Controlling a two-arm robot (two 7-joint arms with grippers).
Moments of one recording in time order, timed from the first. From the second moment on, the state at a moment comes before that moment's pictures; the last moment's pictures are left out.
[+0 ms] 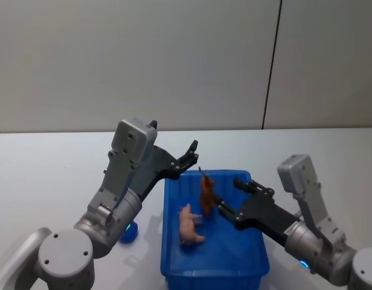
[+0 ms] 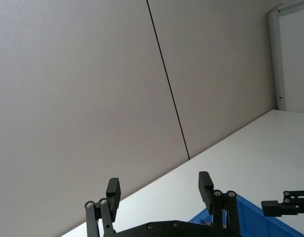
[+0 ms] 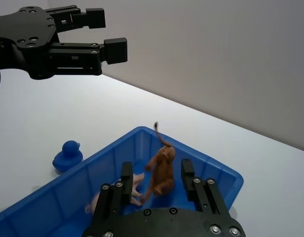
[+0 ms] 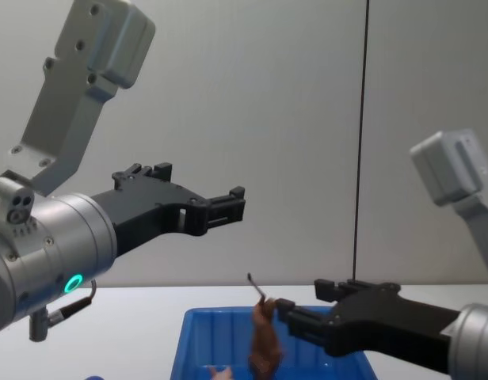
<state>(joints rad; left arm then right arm) -0.24 0.38 0.45 -1.63 -0.20 0.01 -0.01 0.16 0.15 -0.31 -1.44 0.09 0.03 0.45</state>
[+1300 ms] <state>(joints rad) -0.24 0.38 0.45 -1.63 -0.20 0.01 -0.01 -0.03 0.24 -0.28 -1.63 0.15 -0.06 0.15</state>
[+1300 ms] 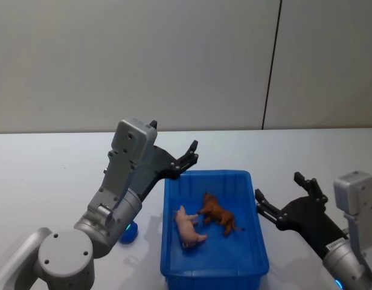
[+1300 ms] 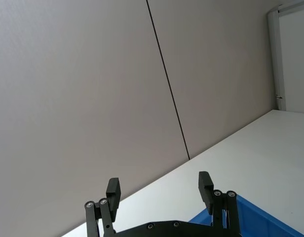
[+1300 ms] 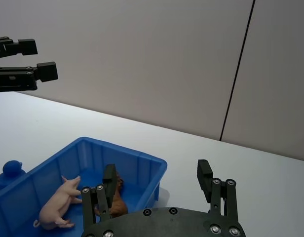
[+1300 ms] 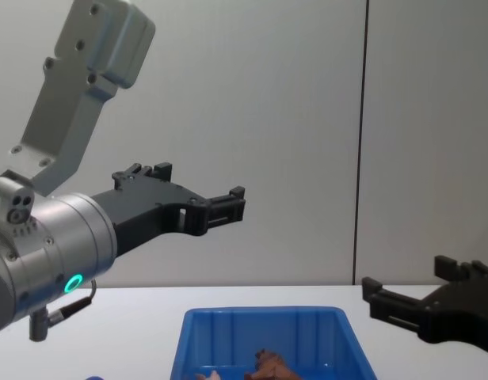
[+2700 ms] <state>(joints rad) -0.15 0.48 0.37 -1.62 -0.41 0.17 0.01 -0.08 0.27 -0.28 -1.67 0.16 -0.08 0.10</state>
